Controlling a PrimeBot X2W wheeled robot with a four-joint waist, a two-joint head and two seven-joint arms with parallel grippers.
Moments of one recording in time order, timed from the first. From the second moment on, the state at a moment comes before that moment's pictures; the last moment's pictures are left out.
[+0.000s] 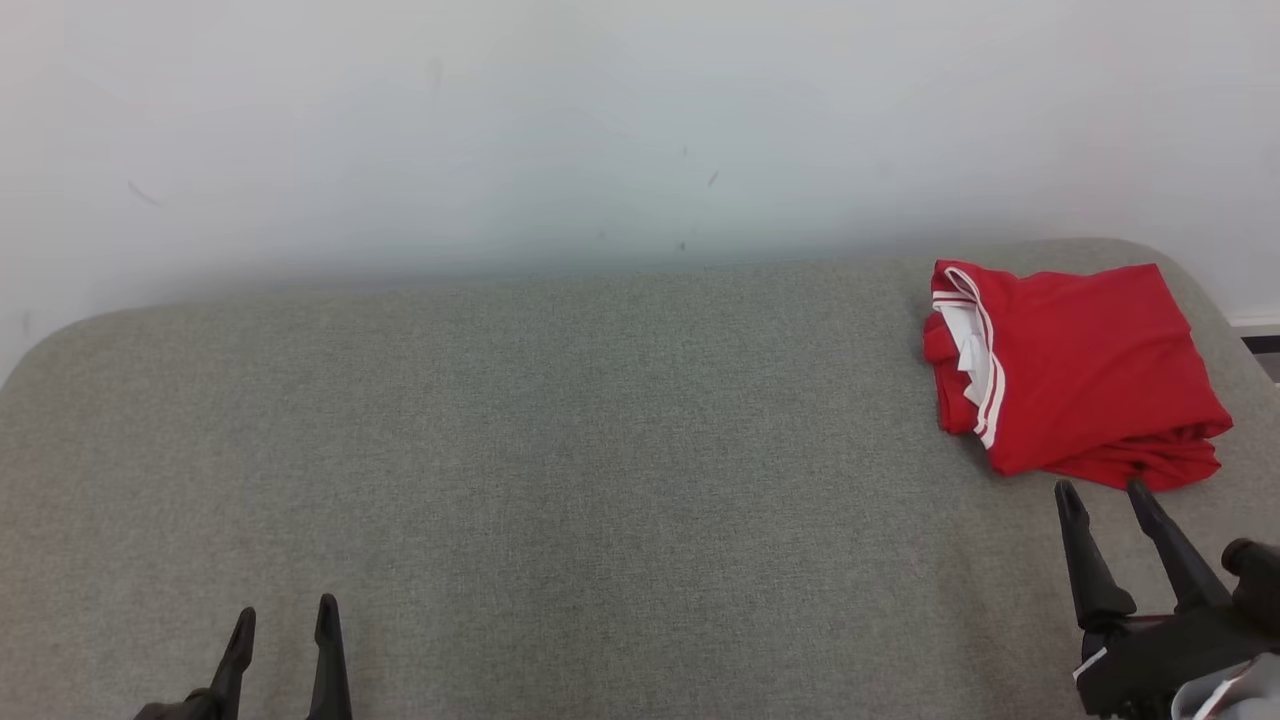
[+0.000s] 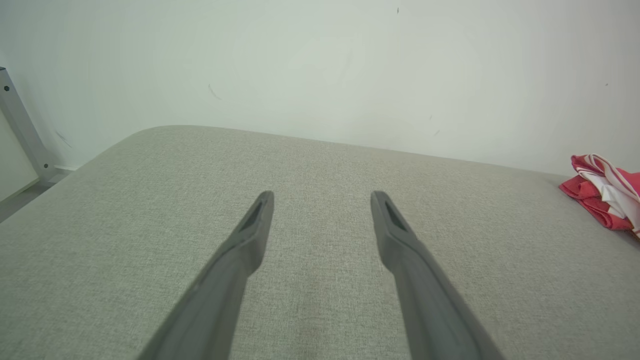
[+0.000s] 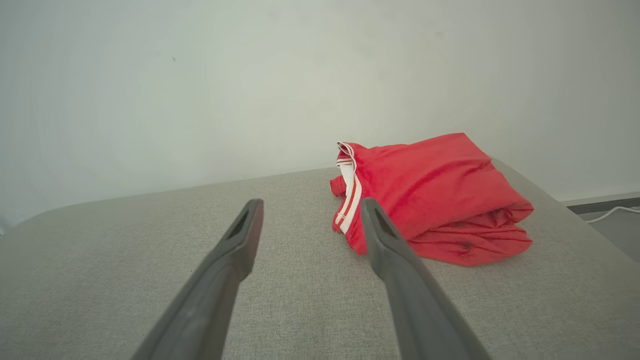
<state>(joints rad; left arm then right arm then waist) 0.10 0.14 -0.17 0.07 -0.25 0.12 -0.15 -0.05 -0.49 0.30 0.13 0.78 -0.12 -0.25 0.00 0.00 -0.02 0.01</state>
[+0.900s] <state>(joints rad) 0.10 0.12 -0.14 0.02 -0.16 0.12 -0.11 0.02 -0.37 0.20 0.12 0.52 -0.12 -0.25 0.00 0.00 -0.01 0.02</state>
